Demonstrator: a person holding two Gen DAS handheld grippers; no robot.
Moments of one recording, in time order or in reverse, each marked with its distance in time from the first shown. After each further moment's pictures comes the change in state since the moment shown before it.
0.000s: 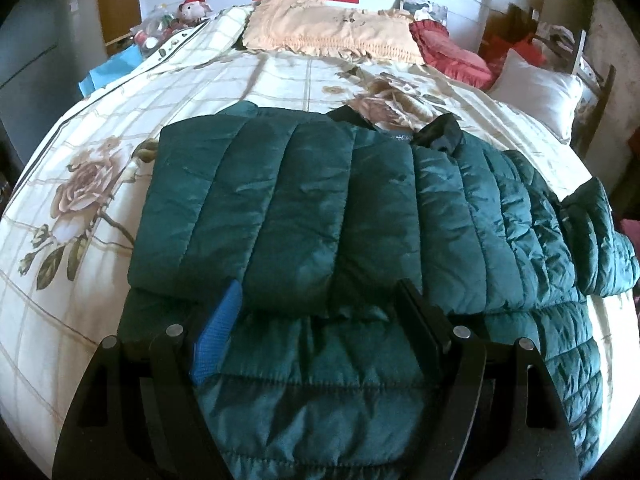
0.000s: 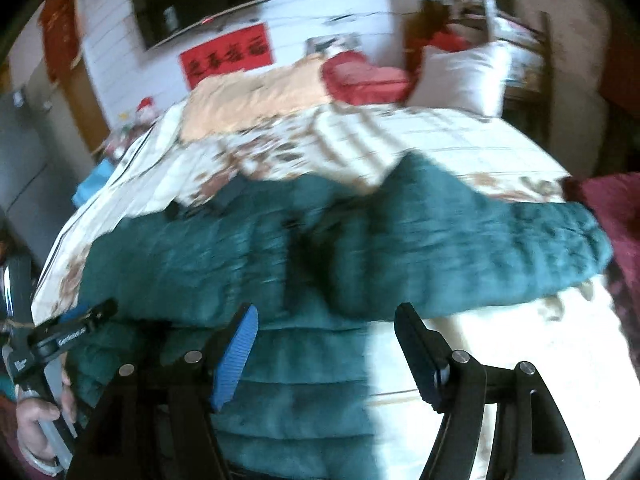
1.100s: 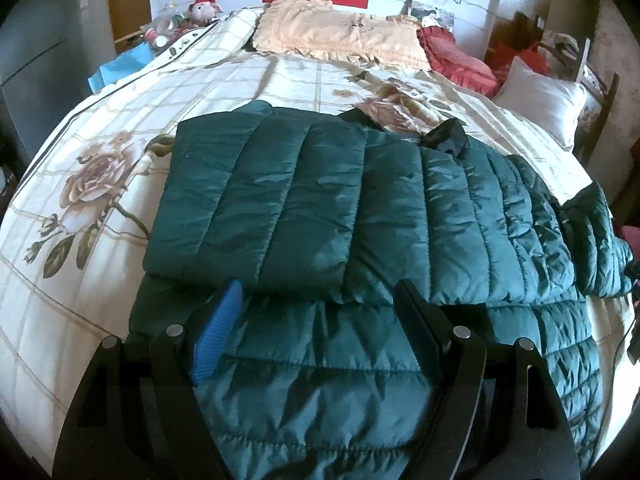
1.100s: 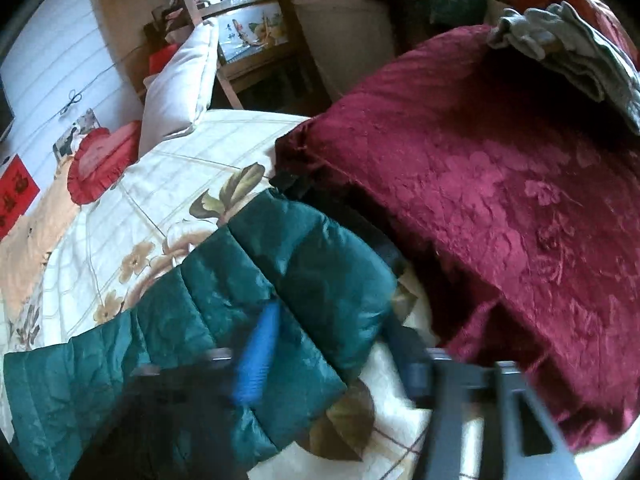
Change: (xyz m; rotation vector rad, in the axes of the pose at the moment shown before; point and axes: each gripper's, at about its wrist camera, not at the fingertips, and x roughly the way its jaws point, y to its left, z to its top) left arm -0.009 0.011 -0.010 -0.023 -0.013 0.009; right arm 0.075 -0.298 0.041 0.554 -0.038 -0.433
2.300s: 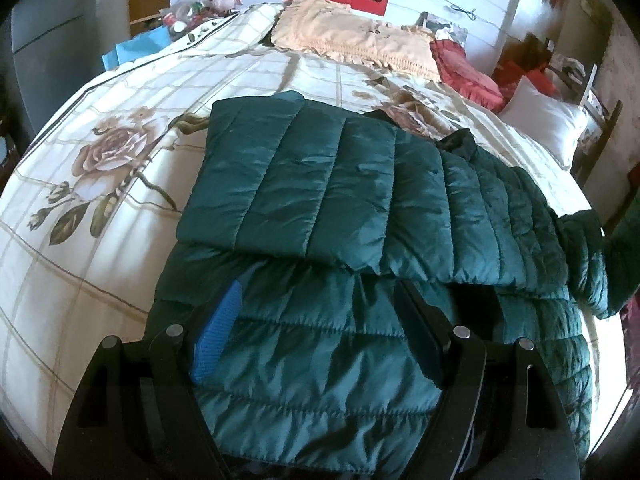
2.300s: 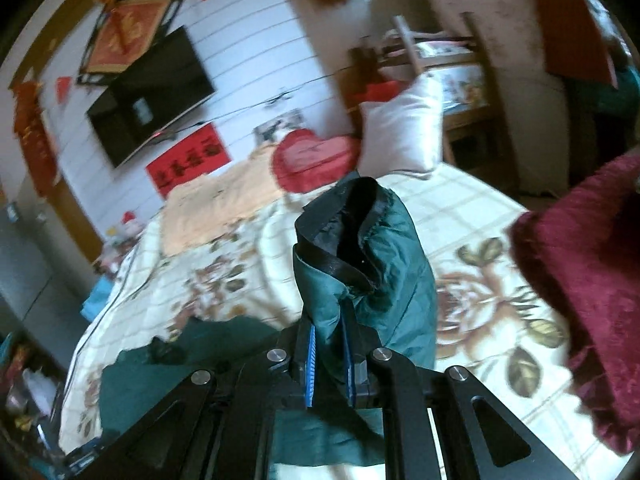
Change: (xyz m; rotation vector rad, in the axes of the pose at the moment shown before) left arm -0.015 0.032 -0.017 -0.080 -0.009 -0.036; right arm -0.172 0.139 -0.030 -0.341 -0.079 0.581
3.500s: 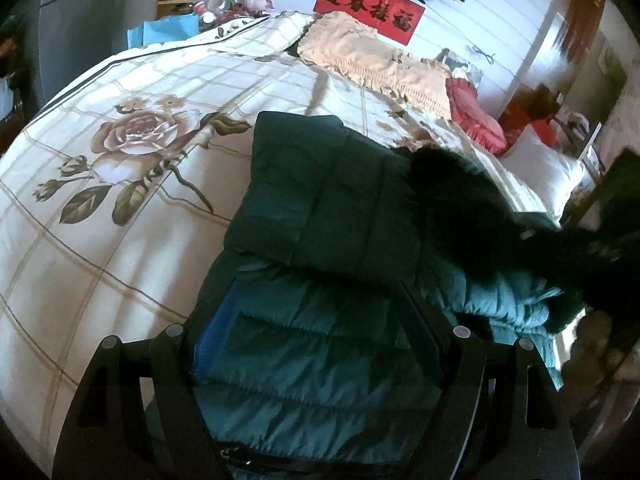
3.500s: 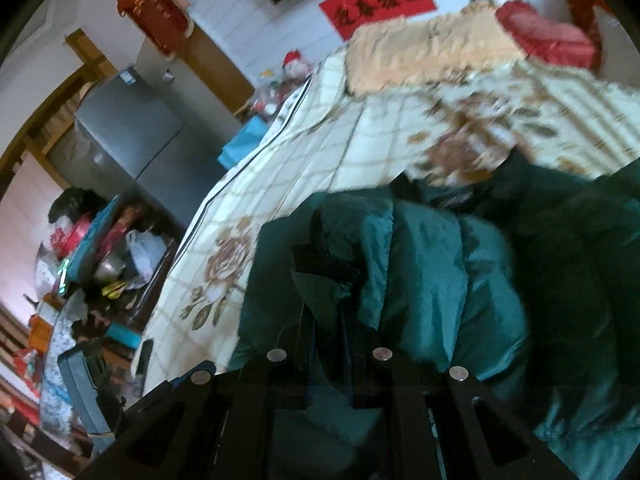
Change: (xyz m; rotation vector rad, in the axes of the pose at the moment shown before) left arm -0.021 0.047 0.006 -0.161 -0.051 -0.075; right arm 0.155 0.294 -0.154 -0.179 0.522 0.540
